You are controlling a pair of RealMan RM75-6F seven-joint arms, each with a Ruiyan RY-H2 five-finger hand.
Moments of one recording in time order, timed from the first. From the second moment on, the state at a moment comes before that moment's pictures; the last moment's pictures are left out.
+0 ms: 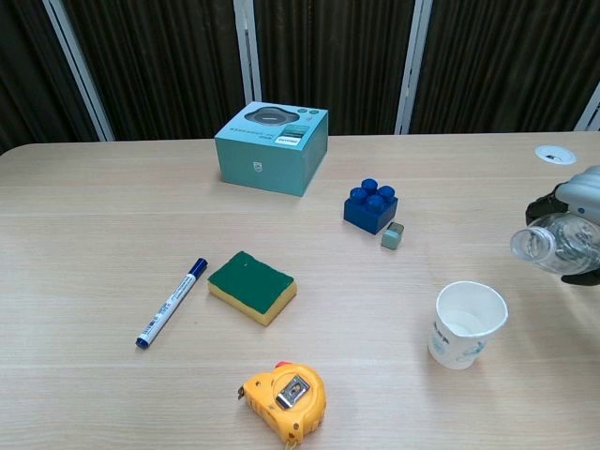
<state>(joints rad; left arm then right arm) -0.12 -1.11 -0.07 -1.66 1.45 1.46 0.11 0.49 -1.46 0.02 -1.19 -1.56 1.12 -0.24</state>
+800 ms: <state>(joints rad) -0.12 -1.11 -0.07 -1.66 1.44 1.45 0.11 0.48 -1.49 0.04 -1.21 -1.51 1.15 -0.52</state>
